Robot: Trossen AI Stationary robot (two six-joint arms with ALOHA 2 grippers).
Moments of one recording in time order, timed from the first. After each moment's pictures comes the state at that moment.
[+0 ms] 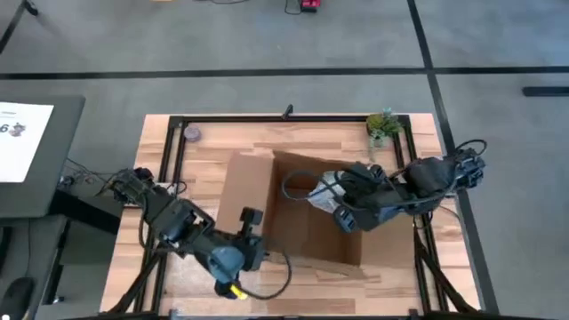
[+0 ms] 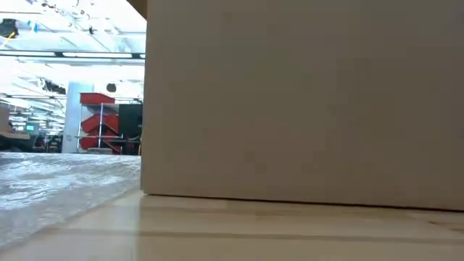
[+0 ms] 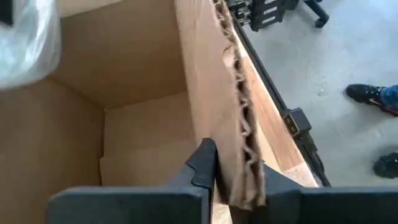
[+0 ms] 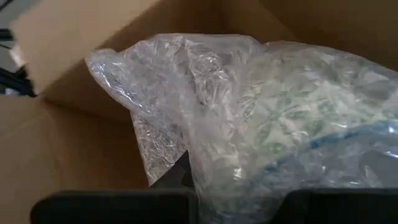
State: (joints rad) left arm -0.63 1.87 2.27 -1.31 -0.35 -0.10; right arm 0.44 1.67 2.12 -1.56 0.48 1.13
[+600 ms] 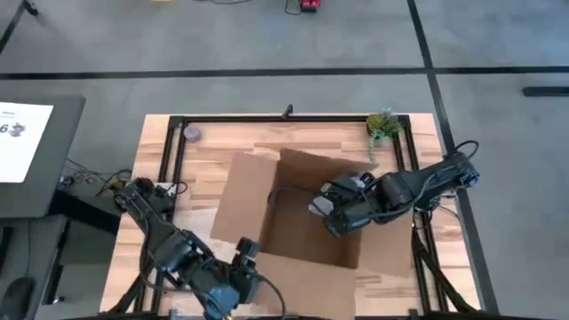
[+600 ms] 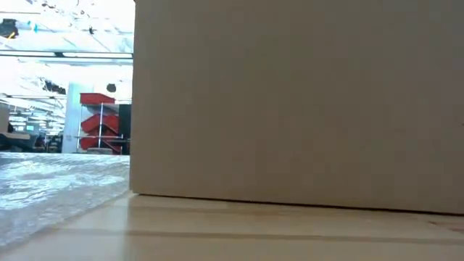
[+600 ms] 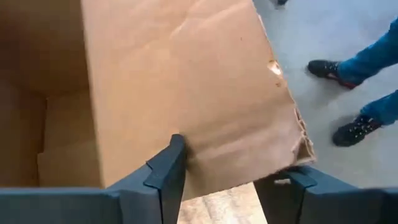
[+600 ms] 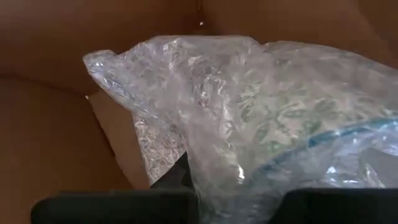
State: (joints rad) left arm -0.75 1.92 2.22 -1.30 -0.33 -0.22; right arm 0.42 1.68 1.88 -1.50 0.39 1.09
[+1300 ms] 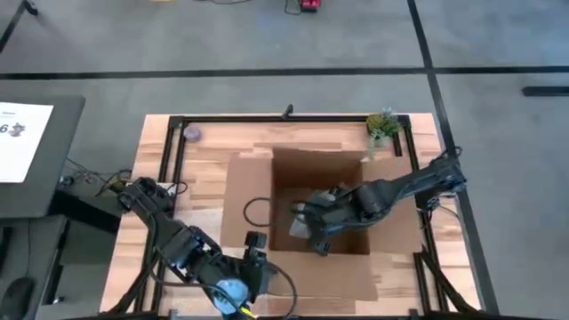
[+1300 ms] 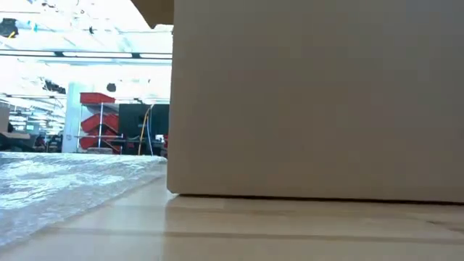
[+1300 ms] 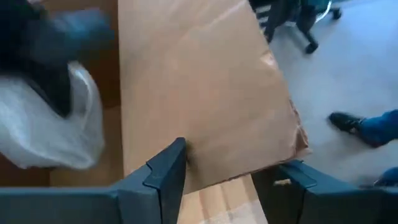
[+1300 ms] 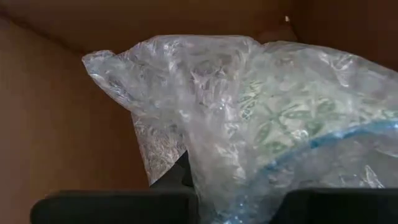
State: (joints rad) left arm -0.69 1.91 2.25 -1.15 -0.39 -0.30; right arm 0.37 1.83 1.89 -1.27 0.22 0.78
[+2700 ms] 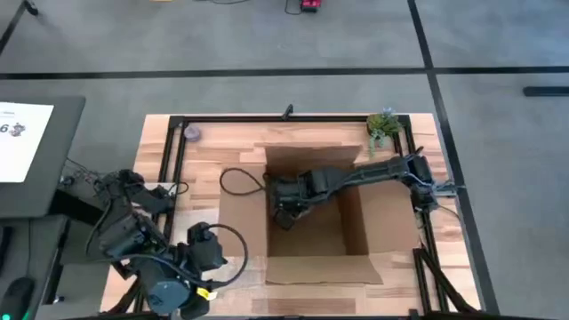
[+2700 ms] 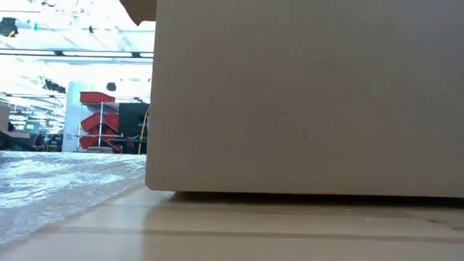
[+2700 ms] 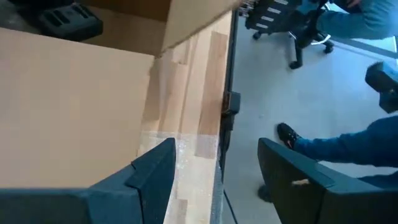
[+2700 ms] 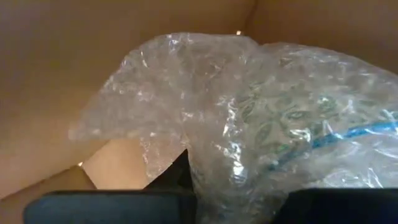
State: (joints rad) left arm -0.84 1.80 2.35 -1.56 -0.43 -0.97; right arm 0.12 2.02 1.89 -1.08 0.13 0.73
